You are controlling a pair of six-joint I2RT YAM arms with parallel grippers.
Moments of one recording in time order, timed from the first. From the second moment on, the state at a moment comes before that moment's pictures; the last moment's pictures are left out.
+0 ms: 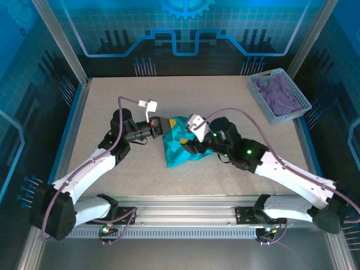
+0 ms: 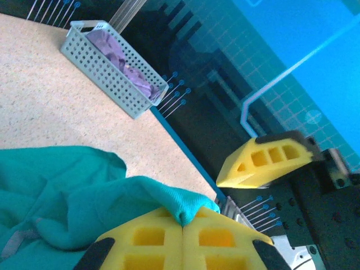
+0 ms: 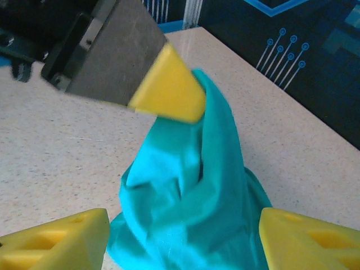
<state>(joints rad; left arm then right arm) -0.38 1.16 0.75 0.29 0.73 -0.70 0.90 1.16 1.05 -0.34 0.11 -0.18</state>
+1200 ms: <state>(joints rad) -0.62 0.99 0.86 -0.34 0.04 -0.49 0.58 1.33 1.05 -0.04 -0.67 0.43</state>
